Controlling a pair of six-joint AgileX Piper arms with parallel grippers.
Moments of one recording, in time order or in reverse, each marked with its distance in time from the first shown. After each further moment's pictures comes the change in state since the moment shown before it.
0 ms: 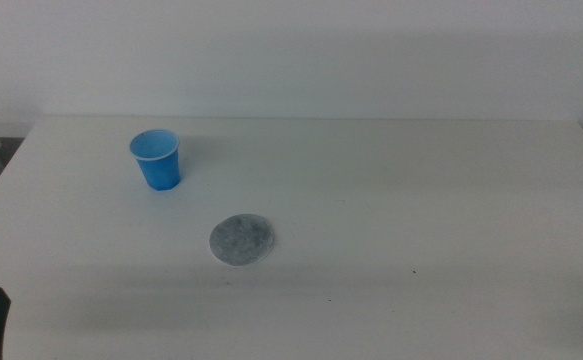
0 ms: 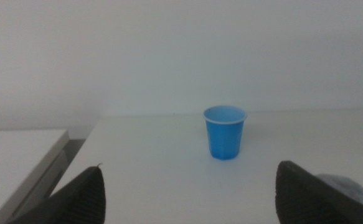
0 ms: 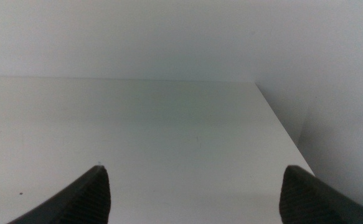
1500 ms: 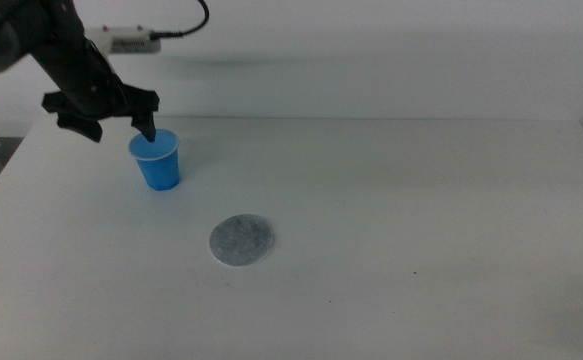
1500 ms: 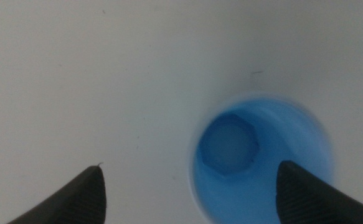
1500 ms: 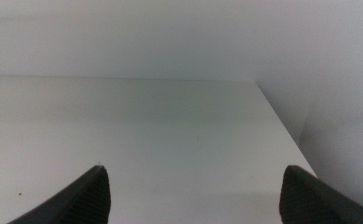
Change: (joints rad) left arm 0.000 2.166 -1.919 -0.078 0.925 0.046; right arm 0.000 0.000 0.000 0.000 0.000 0.000
